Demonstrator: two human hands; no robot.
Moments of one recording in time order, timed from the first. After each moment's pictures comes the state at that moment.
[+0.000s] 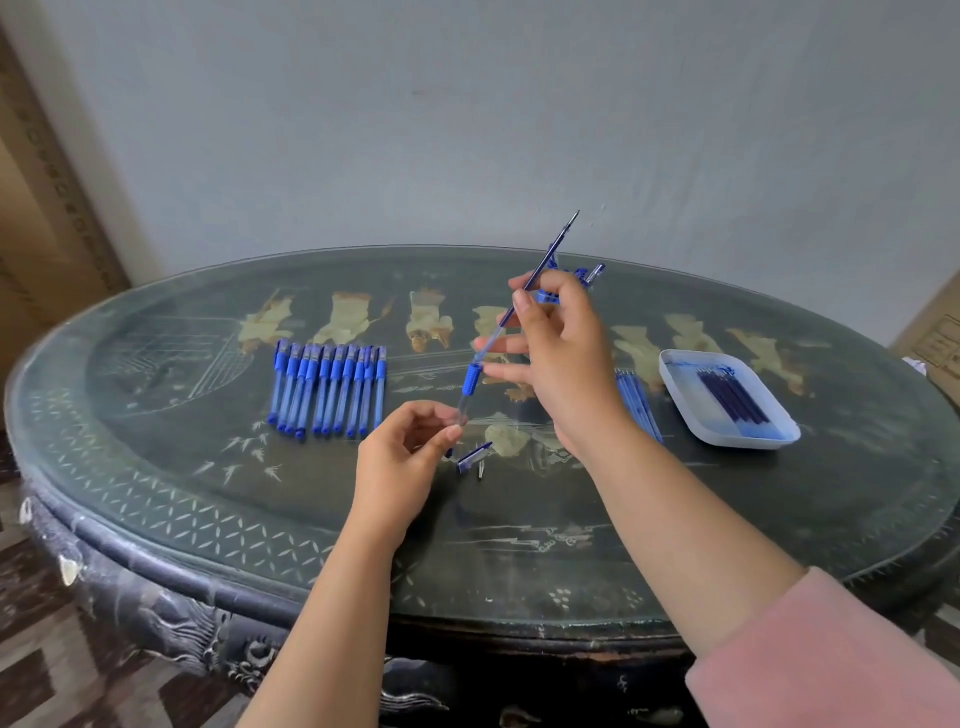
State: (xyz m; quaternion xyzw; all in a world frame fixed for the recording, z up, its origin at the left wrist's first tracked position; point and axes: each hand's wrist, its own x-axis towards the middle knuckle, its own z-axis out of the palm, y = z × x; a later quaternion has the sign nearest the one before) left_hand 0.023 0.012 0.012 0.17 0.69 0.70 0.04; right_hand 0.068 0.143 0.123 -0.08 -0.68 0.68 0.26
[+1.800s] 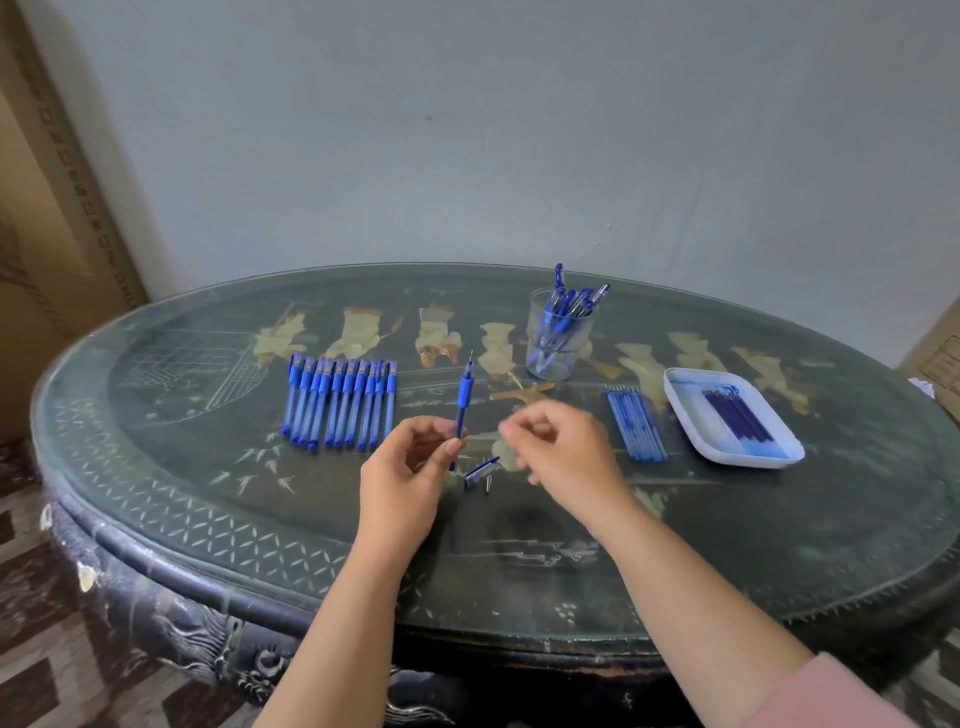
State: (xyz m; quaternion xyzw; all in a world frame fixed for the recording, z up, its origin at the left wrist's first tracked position) left_hand 0.035 0.005 0.017 0.15 0.70 0.70 0.00; right_hand 0.094 0.156 0.064 -0.18 -0.85 0.47 0.16
